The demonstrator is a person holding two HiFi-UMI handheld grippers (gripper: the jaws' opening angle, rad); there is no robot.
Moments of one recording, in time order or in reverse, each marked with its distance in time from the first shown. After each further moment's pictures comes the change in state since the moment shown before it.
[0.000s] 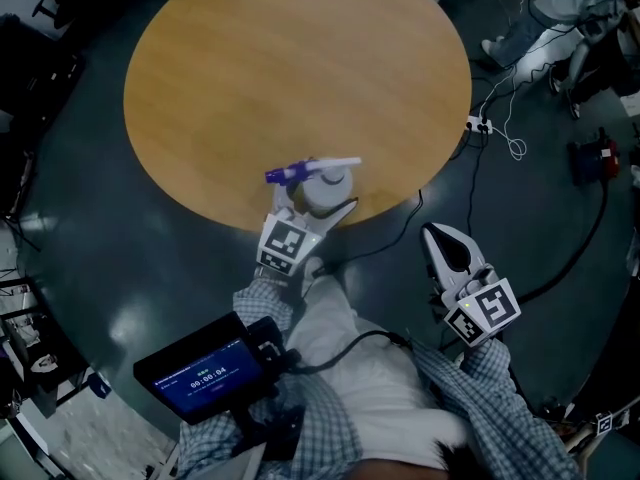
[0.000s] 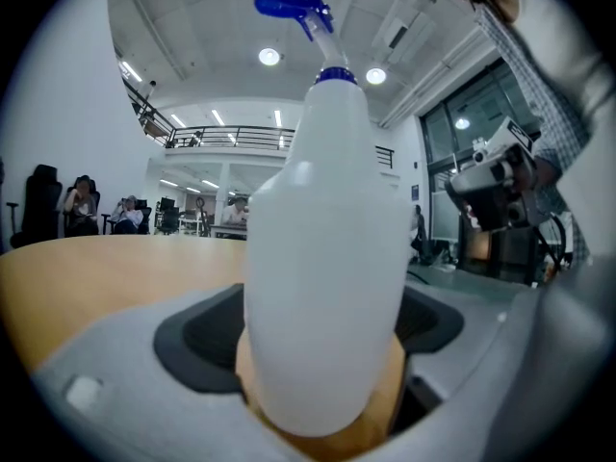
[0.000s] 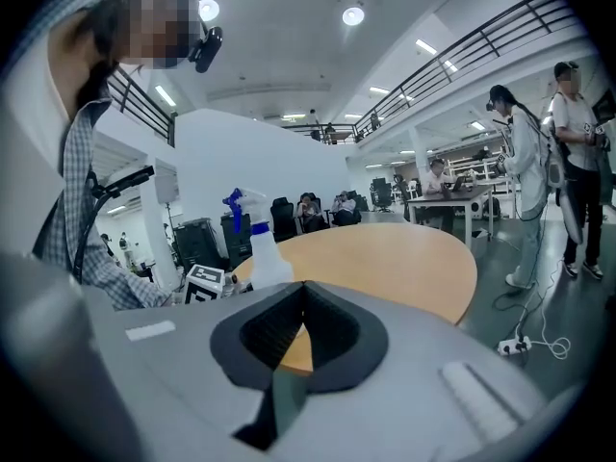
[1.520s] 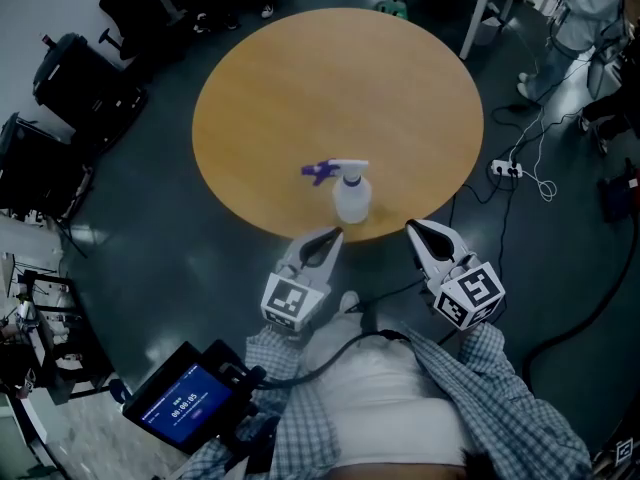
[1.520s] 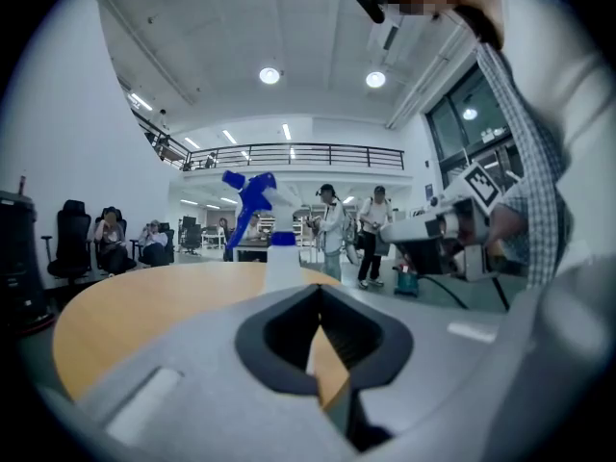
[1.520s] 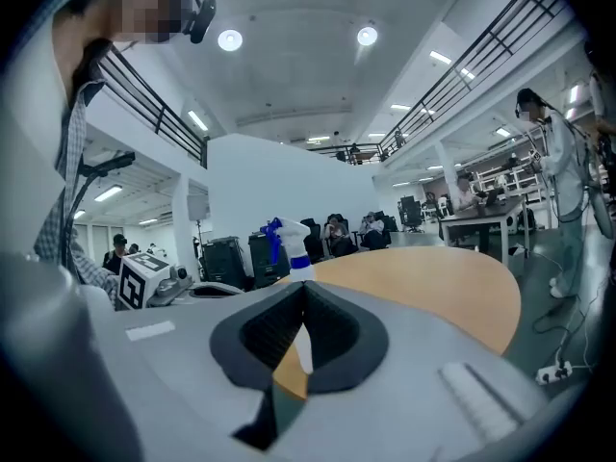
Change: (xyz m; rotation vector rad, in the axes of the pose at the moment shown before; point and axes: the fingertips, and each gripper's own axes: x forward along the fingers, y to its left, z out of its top) left arm -0.112 -0.048 0.082 0.049 -0.049 0.139; right arm 0.021 0.046 0.033 -0.033 -0.135 0.180
